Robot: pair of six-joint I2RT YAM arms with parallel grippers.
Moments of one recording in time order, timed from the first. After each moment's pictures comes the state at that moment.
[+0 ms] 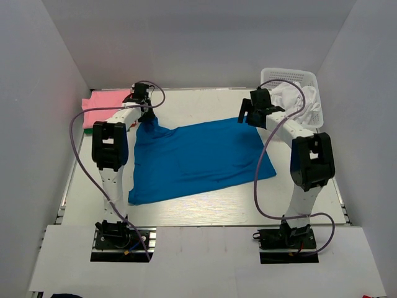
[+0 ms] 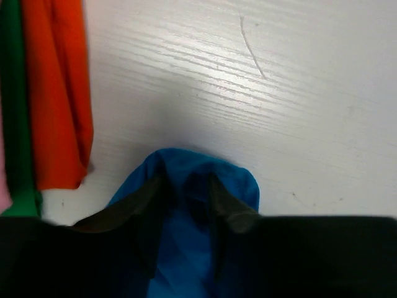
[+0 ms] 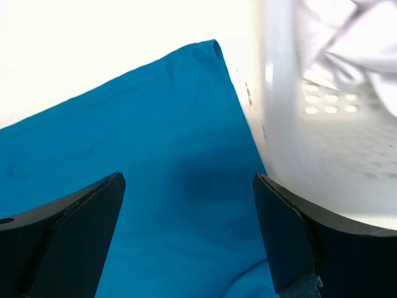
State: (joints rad) left arm -0.12 2.23 1.76 -0.43 -0.19 -0.33; right arm 0.28 1.86 1.38 -0.34 0.20 0.38
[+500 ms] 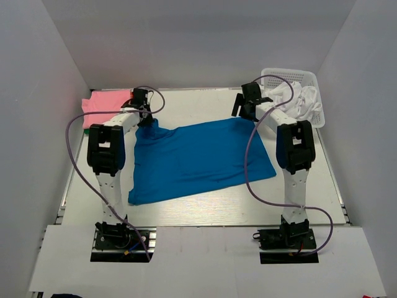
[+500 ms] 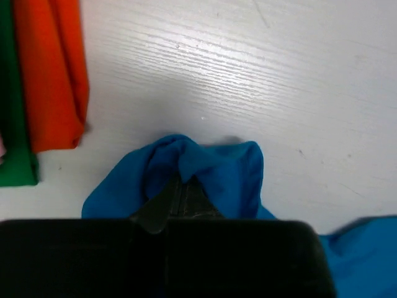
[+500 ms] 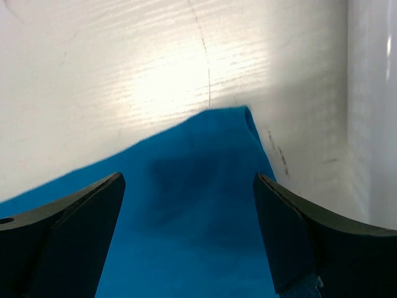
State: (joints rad) left arm -0.12 2.16 1.62 -0.37 -0.15 -0.32; right arm 0.29 2.17 1.72 -0.43 0.21 0.42
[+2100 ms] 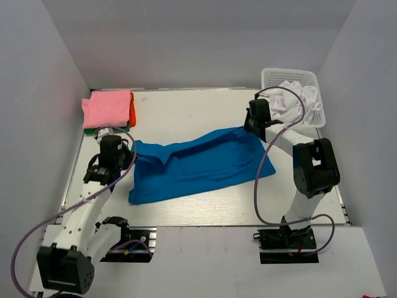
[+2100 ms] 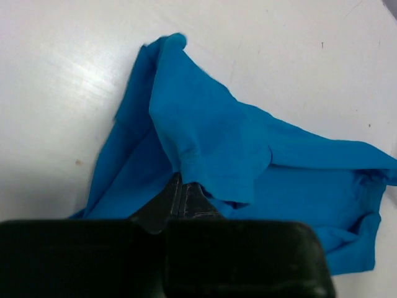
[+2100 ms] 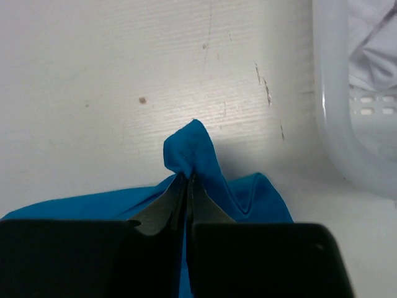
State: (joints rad) left arm -0.13 0.95 0.72 -0.42 -0.14 -0.71; right arm 0.32 1.81 1.20 -0.08 0.21 0.36
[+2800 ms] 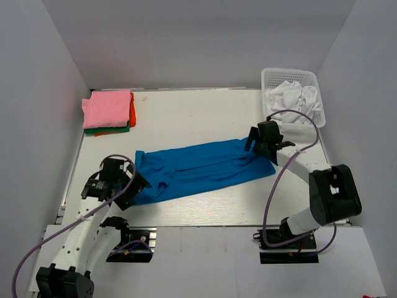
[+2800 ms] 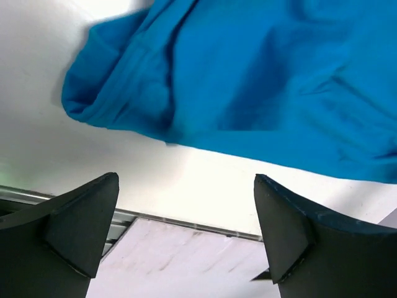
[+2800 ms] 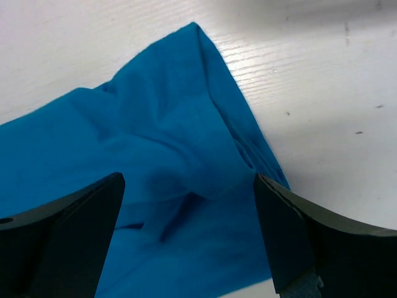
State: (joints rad) left arm -0.14 0.73 0.56 -0.95 0.10 -0.91; right arm 0.32 1.51 0.81 -0.15 0.23 0.47
